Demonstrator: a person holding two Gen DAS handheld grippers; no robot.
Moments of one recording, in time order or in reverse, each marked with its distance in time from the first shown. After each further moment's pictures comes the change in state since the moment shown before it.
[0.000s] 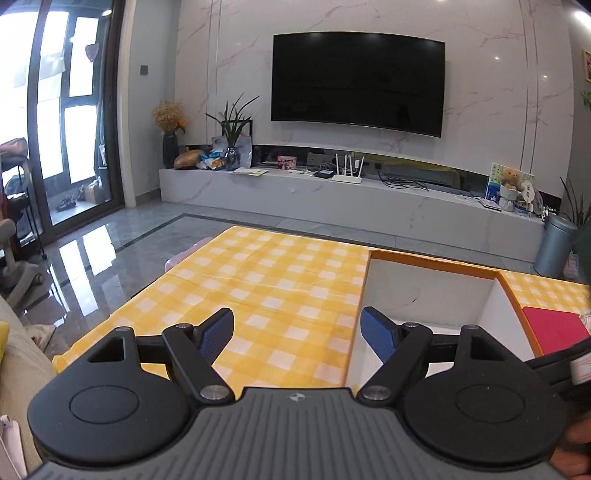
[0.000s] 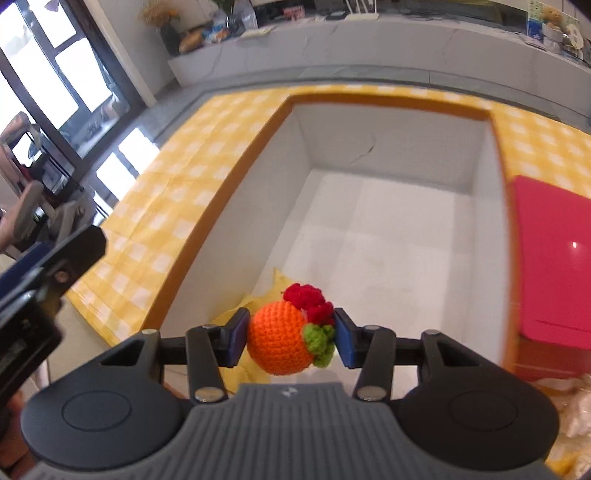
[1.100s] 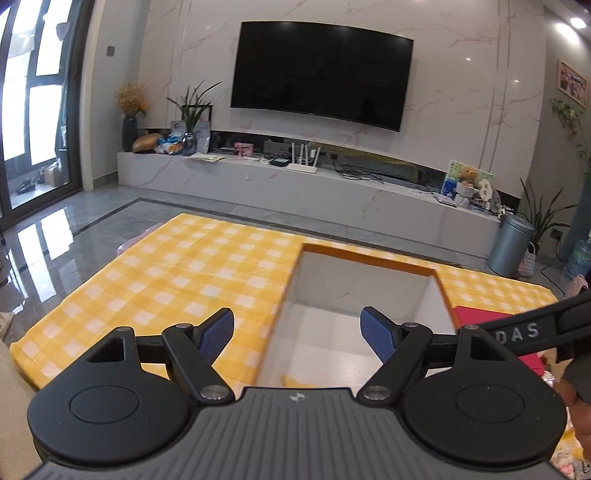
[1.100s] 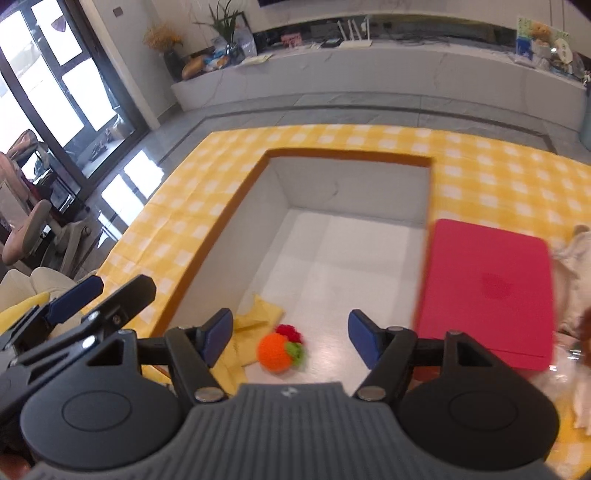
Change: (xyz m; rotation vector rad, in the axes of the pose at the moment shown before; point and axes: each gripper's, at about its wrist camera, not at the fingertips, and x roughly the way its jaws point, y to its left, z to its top) left arm -0.019 -0.039 0.004 -0.012 0.042 -0.156; right arm -0.085 -0.047 0.003 0.006 -0.097 0.013
